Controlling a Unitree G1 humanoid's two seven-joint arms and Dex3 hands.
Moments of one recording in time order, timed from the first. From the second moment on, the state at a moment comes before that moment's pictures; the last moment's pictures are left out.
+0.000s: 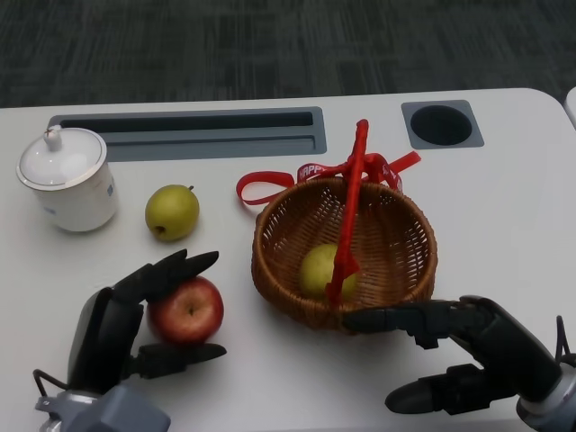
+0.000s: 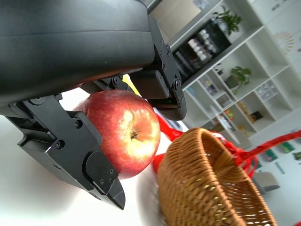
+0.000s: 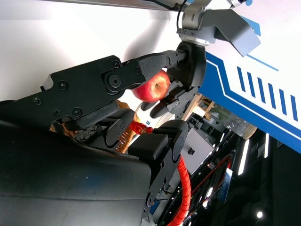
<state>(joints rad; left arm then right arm) -0.26 0.19 -0.12 0.93 0.41 -0.98 0.42 -0.25 -0.12 0.15 0.79 0.18 -1.19 0.71</state>
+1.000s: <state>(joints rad) -0.44 0.09 -0.10 0.68 0.30 -1.00 0.21 -0.23 -0.12 0.15 0.77 0.15 -1.18 0.69</state>
